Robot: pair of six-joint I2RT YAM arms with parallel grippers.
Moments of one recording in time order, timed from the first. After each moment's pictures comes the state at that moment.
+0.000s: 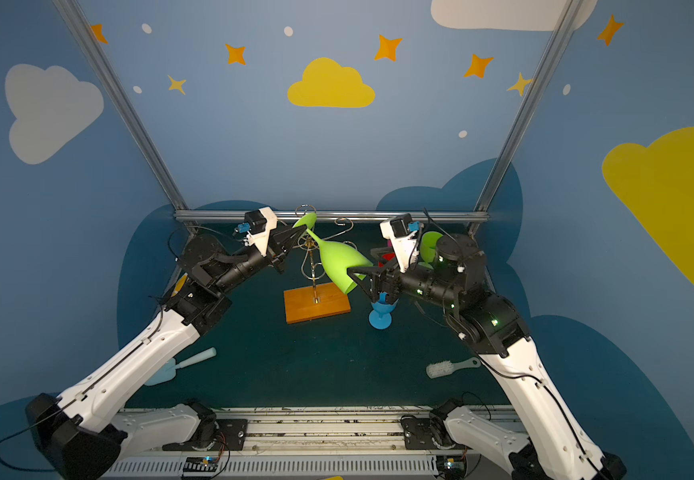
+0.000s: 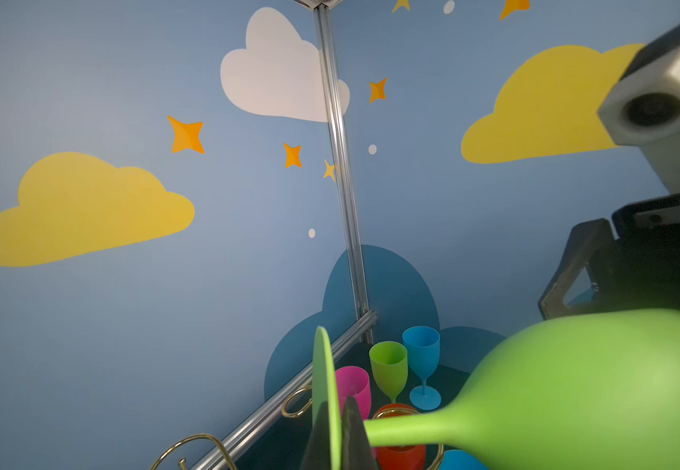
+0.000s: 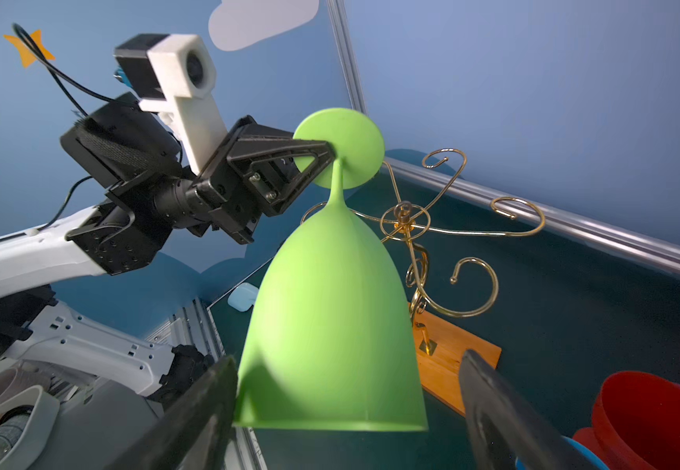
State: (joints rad) left arm -0.53 1.20 1.15 0.25 0.34 0.03; right arm 0.57 0.96 1.39 -0.60 -0.45 0.20
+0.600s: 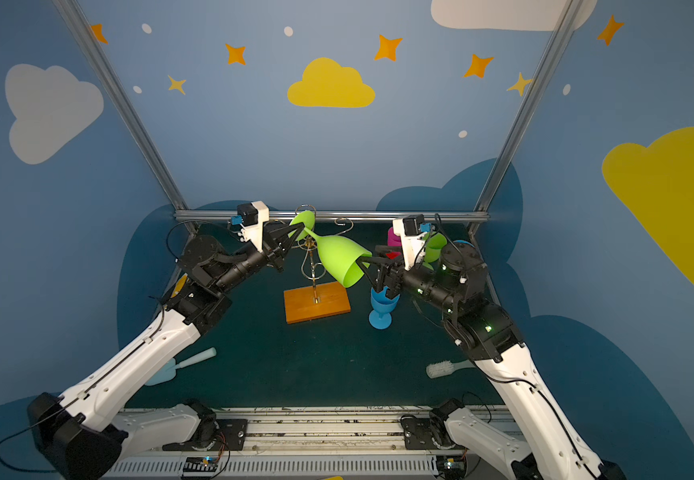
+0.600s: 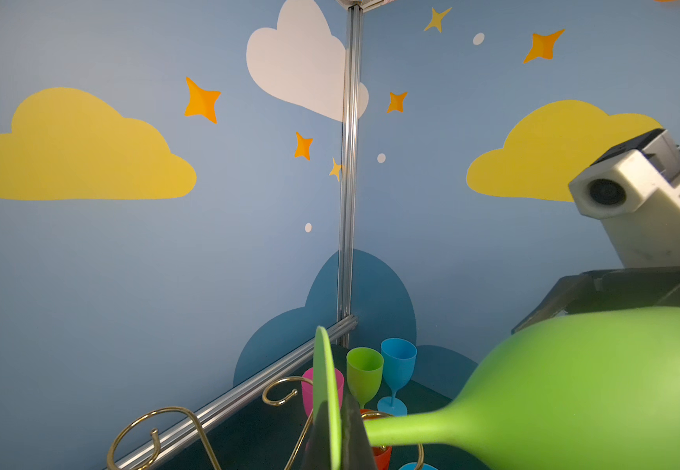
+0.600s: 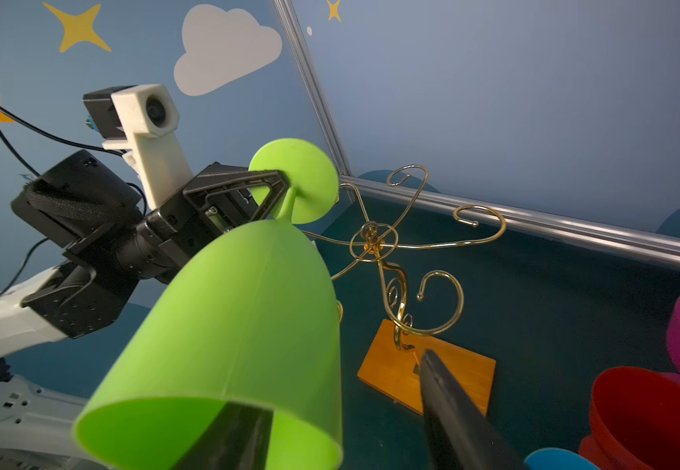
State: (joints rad) left arm -0.52 1.20 1.11 0.29 0.35 -0.13; right arm 0.56 0.99 1.30 -0.45 -0.36 0.29
